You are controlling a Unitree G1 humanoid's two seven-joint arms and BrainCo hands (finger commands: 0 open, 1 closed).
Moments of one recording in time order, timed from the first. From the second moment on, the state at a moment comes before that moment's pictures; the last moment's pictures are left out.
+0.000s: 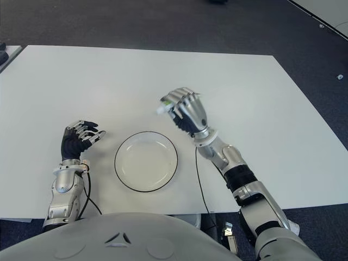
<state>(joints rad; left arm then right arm) 0.30 0.01 0.11 0.03 0.02 -0.26 0.09 -0.27 -0.49 0.47 0.30 -0.95 -0.69 -0.84</state>
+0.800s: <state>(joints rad) 0.30 -0.01 0.11 0.03 0.04 -0.27 0.10 -0.27 -0.52 0.58 0.24 -1.07 -0.86 -0.67</state>
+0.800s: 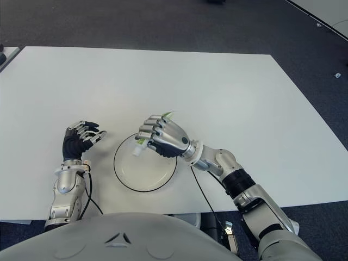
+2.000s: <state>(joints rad) 0.30 -0.01 0.11 0.04 0.03 -0.28 0.10 -0.32 -0.54 0.71 0.30 -1.13 -0.83 -0.48</state>
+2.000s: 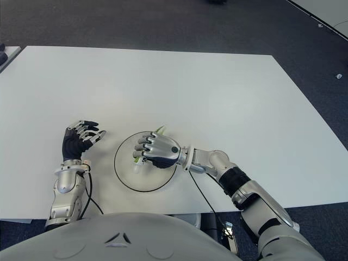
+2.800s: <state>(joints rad) 0.29 -0.01 0.11 0.05 0.04 -0.29 0.10 -0.28 -0.60 0.64 0.16 -1.09 -0.79 -0.29</state>
